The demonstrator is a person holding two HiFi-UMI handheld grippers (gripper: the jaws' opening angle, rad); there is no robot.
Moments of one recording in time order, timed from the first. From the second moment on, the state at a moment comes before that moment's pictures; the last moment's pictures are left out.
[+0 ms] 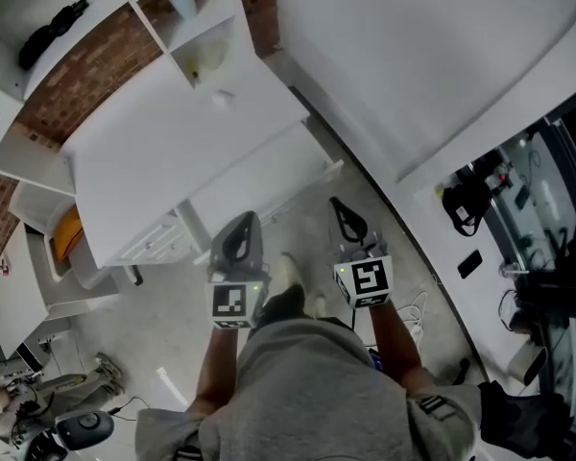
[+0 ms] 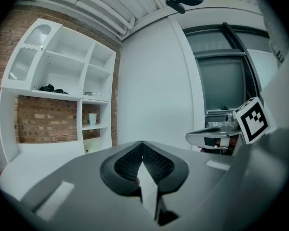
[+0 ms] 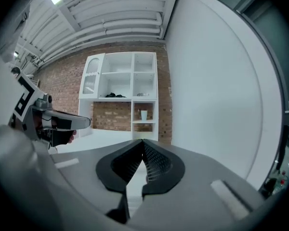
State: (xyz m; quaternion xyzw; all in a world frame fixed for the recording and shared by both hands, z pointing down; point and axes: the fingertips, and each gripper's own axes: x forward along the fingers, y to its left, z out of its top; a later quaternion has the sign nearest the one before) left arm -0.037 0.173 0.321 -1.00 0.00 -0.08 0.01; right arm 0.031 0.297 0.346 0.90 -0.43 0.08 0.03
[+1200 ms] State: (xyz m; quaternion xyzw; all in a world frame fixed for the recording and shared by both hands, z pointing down) left arm 0.073 -0.008 0.323 -0.99 0.14 -0.07 0.00; right arm 0.191 0.096 0.340 0.84 -0.54 0.09 0.06
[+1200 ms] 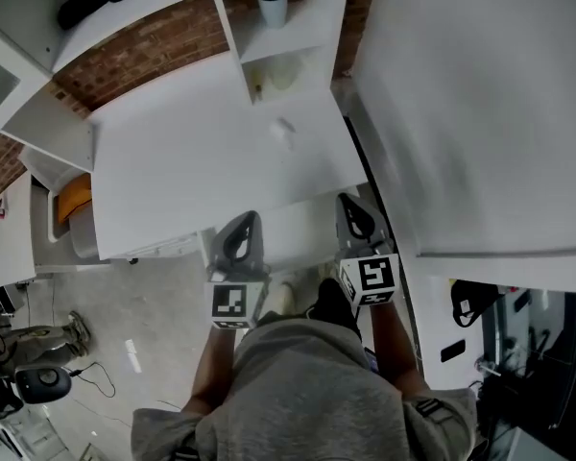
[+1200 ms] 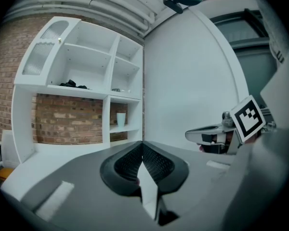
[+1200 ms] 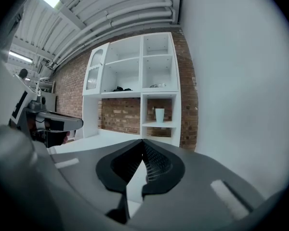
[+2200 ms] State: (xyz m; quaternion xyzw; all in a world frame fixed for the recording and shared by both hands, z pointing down) left arm 0.147 -0.114 0.415 -0.93 0.34 -0.13 -0.08; right arm 0.305 -0.066 0.457 0.70 -0.68 0.18 0.12
